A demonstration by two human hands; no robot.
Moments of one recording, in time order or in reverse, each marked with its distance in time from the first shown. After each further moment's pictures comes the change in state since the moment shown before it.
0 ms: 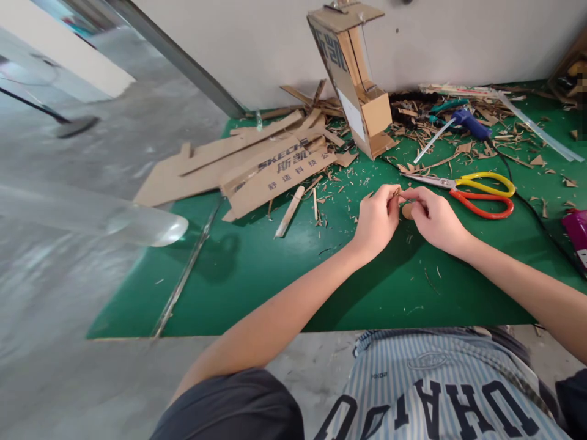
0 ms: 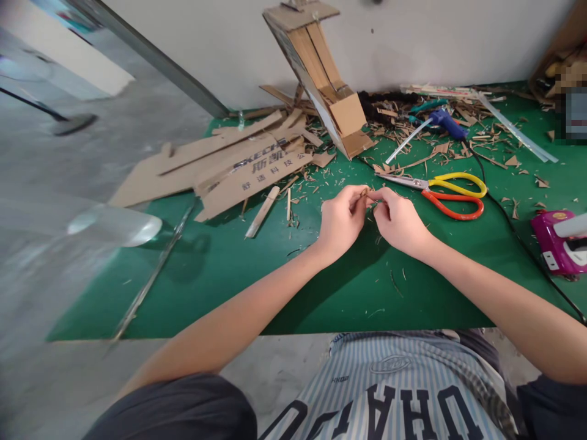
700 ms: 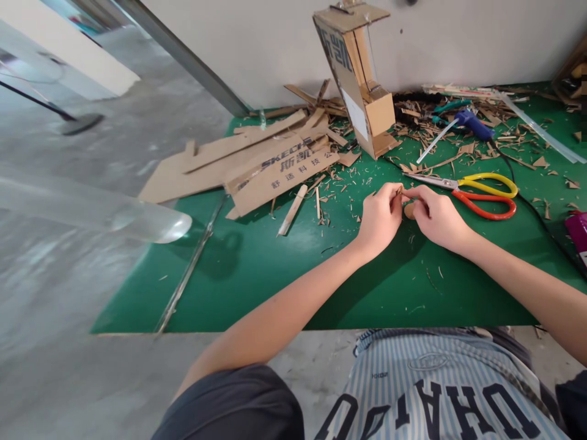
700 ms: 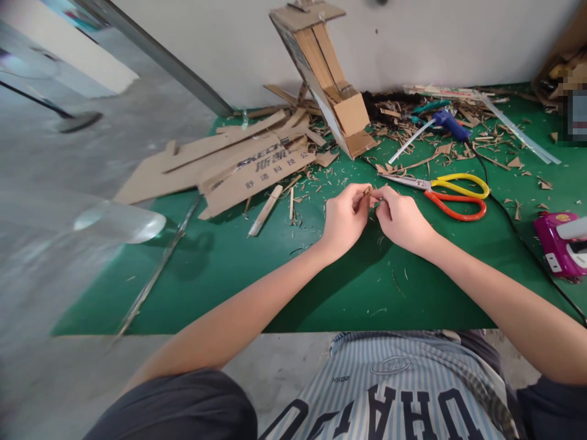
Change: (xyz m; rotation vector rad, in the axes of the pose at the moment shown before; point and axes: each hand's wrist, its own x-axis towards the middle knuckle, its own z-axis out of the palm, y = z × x) left_hand 0.003 -0.001 0.004 -0.071 0.016 -0.020; right_hand 0.003 0.000 -0.003 -0.127 -0.033 -0.080
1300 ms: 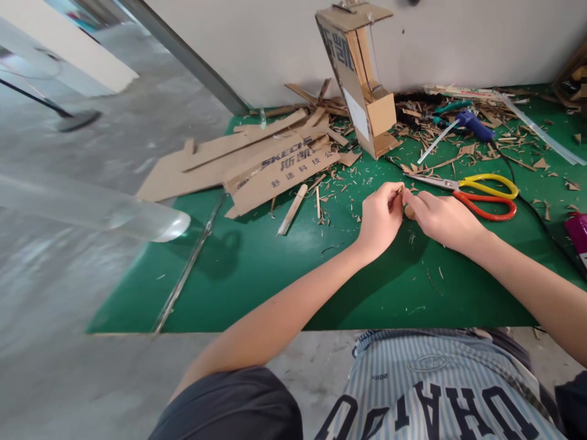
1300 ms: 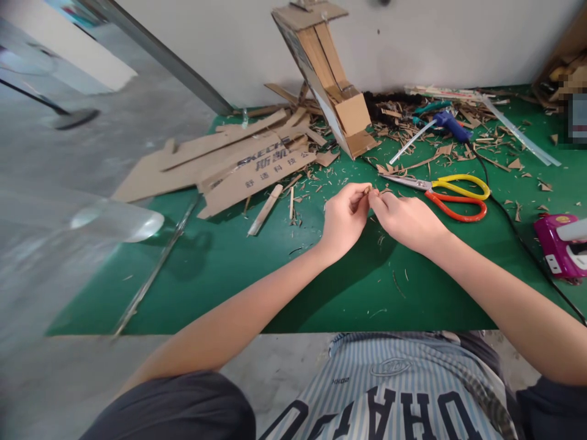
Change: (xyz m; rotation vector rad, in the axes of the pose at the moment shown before) left_hand -0.001 0.009 0.001 -0.093 0.026 -0.041; right_hand -0.005 -0.005 -0.013 -0.692 -0.174 -0.229
